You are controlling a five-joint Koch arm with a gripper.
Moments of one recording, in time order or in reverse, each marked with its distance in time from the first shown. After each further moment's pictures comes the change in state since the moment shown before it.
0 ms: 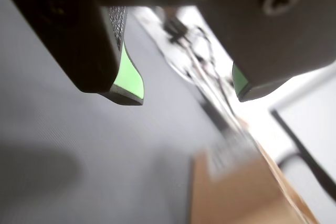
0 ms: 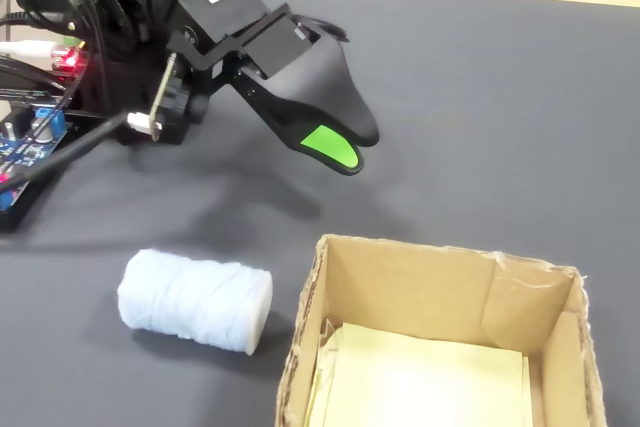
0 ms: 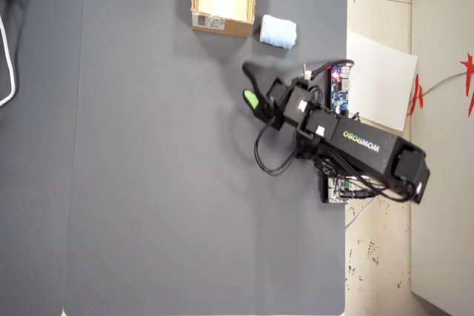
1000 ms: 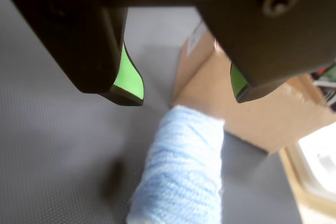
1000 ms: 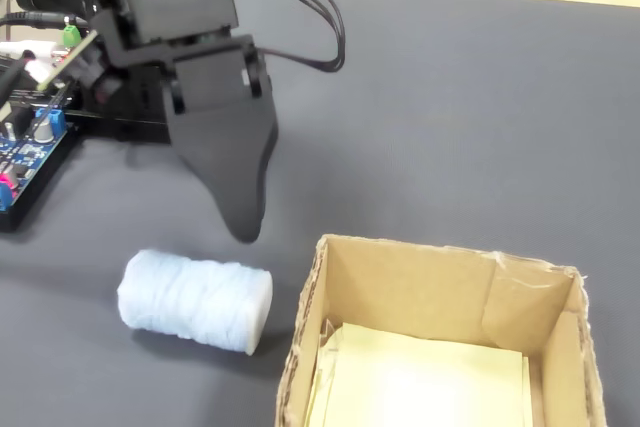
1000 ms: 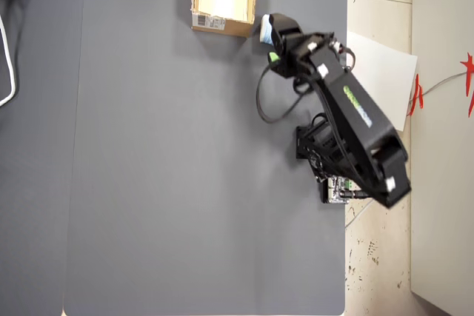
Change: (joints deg) arm 25.2 -19.0 -31.9 41.3 9.2
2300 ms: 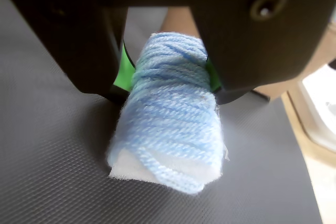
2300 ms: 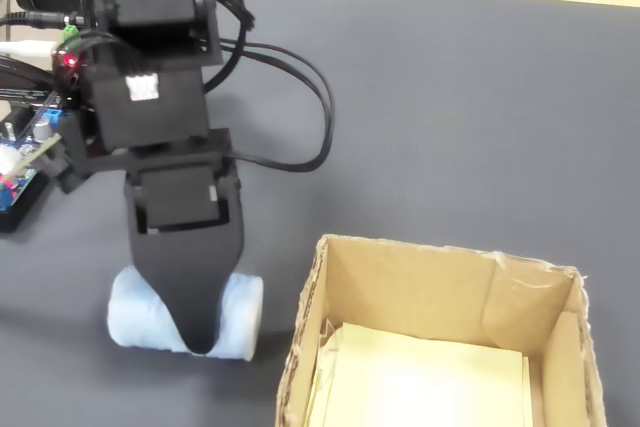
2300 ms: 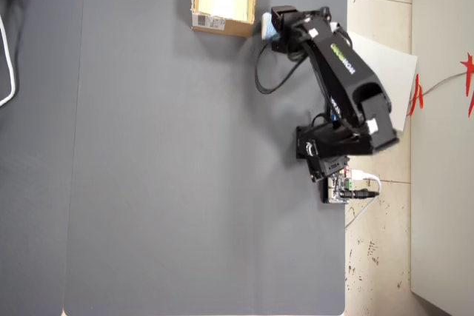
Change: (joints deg) arm 8.9 -15.9 -1.9 -12.0 8.7
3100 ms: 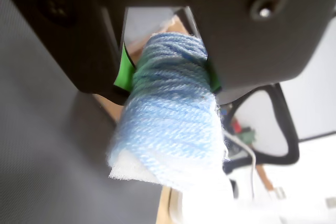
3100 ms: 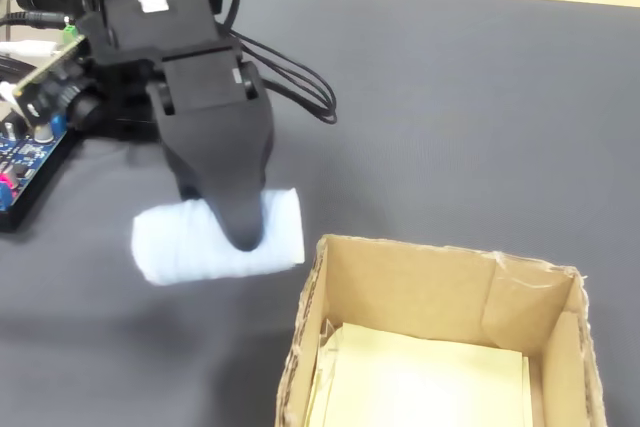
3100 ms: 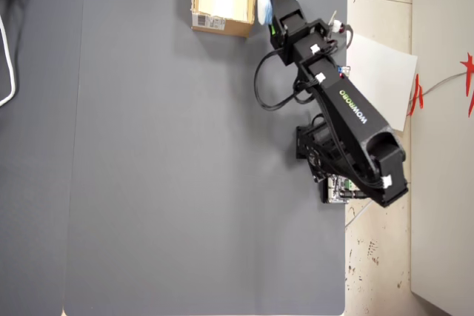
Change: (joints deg) arm -6.8 17.8 14.7 -29.7 6.8
